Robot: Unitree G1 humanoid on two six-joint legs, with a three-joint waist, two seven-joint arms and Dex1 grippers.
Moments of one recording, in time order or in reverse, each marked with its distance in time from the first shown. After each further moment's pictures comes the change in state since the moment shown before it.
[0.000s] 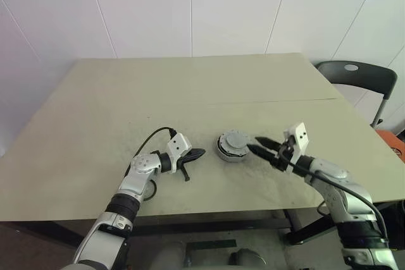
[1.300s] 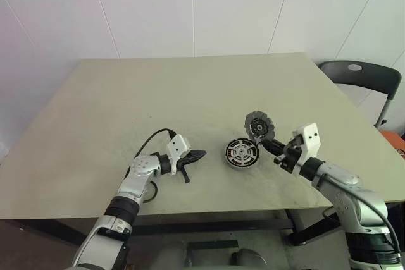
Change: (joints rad) left arm 0.027 0.013 0.000 -0.035 -0.021 0.017 -0.010; right arm 0.194 -0.094 0.037 -0.190 -0.120 -0.037 -0.052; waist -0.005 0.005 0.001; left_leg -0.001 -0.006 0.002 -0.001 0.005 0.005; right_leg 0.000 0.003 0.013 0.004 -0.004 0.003
